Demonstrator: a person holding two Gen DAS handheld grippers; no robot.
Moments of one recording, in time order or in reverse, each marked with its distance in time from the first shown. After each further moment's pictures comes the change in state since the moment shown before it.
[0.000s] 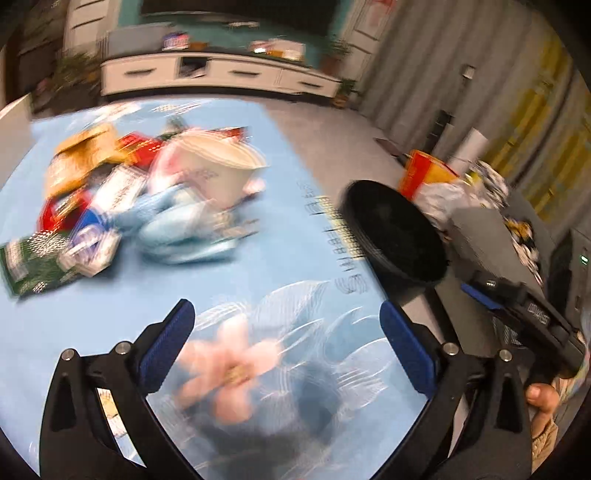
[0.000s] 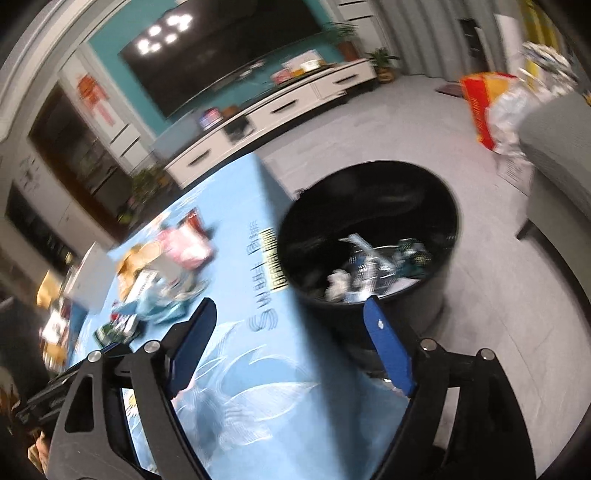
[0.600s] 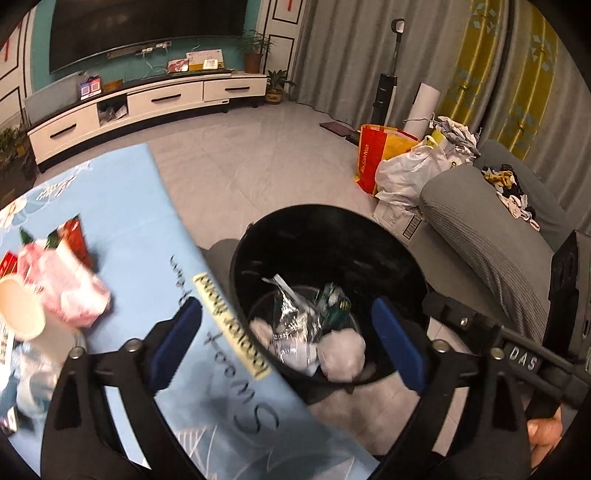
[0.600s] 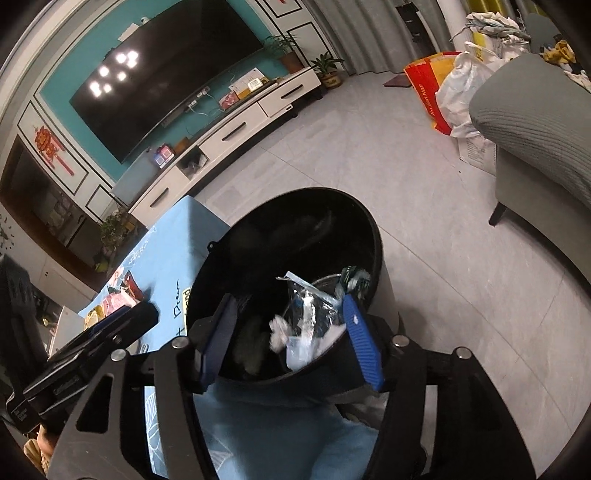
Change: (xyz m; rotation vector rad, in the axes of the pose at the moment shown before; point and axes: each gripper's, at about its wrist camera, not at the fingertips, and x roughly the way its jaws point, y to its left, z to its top) left arm 0.113 -0.141 0.066 0.319 -0.005 -0.106; right arm 0.019 -0.097 0.032 0.199 -0.082 -0.100
